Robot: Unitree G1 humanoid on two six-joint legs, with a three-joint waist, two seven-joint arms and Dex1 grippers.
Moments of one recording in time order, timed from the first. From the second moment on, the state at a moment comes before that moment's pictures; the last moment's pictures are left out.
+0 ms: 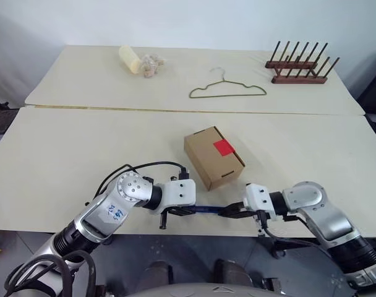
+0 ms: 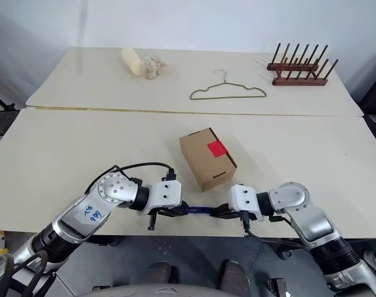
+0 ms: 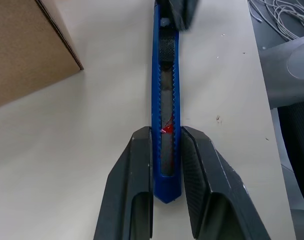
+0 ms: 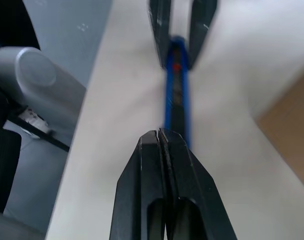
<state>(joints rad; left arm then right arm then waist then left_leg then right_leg) -0.49 0.66 -0.52 -0.42 -0.03 0.70 -0.98 -0.29 -0.71 0.29 -0.07 0.24 0.04 1.28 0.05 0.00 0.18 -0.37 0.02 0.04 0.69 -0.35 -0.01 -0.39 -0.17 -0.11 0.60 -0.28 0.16</state>
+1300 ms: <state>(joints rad) -0.49 0.66 -0.52 -0.42 -0.03 0.71 -0.98 -0.29 -0.74 0.23 -0.08 0.31 0.23 1.32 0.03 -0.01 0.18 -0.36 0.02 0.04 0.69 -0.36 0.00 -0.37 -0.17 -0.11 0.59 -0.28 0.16</state>
